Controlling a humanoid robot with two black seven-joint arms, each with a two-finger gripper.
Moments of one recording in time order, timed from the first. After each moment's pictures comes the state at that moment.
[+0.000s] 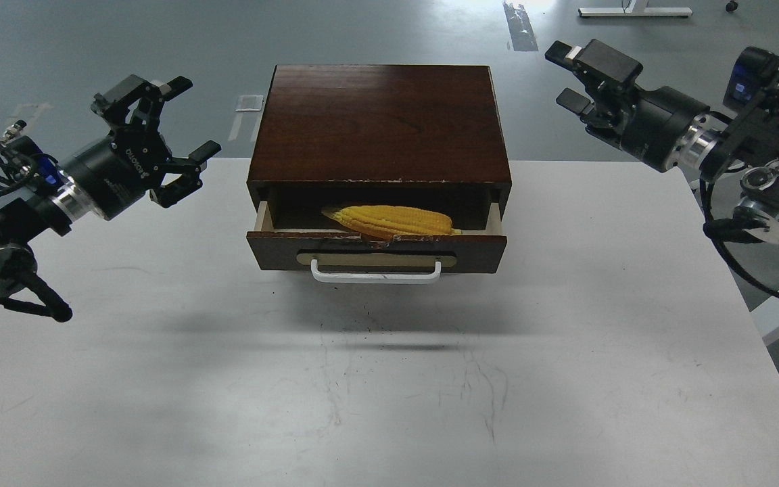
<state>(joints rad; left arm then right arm) -0.81 0.75 -0.36 -1.05 0.18 -0.49 -0.49 1.02 -0.72 0.17 1.10 -0.42 0.10 0.49</state>
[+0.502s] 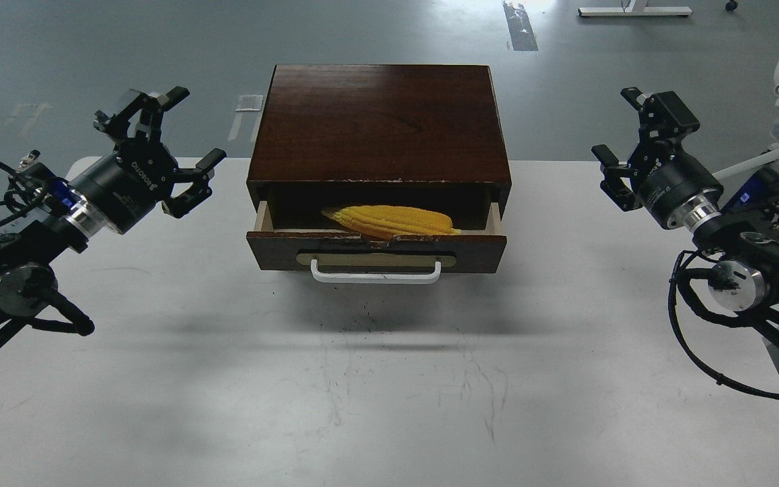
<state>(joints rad) -0.69 0.69 -0.51 -1.04 0.16 -0.49 -0.49 0.75 -0.60 0.38 1.02 -0.14 0.10 0.49</state>
